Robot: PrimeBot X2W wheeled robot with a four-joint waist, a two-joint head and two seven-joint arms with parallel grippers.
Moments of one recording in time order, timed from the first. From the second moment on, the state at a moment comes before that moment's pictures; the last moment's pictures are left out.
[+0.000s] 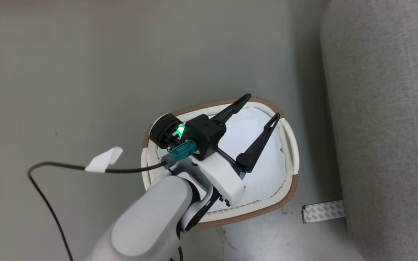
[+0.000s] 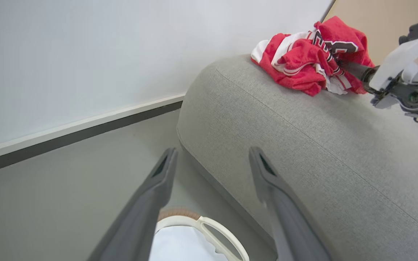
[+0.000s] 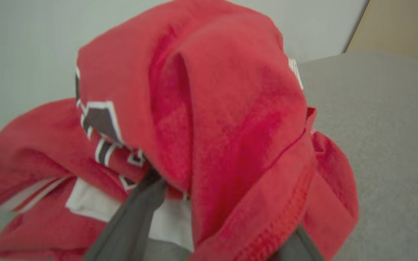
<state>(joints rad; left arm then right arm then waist) -0.72 0.13 -0.72 0.19 -0.37 -0.04 -0.05 -0.96 -0.48 -0.30 1.04 0.40 0.13 -0.26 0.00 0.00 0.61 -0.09</state>
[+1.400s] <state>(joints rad) -0.05 0.22 -0.34 0.23 -0.38 0.06 -0.26 0.05 -0.05 -0.09 0.18 0.03 0.13 -0.26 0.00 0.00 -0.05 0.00</state>
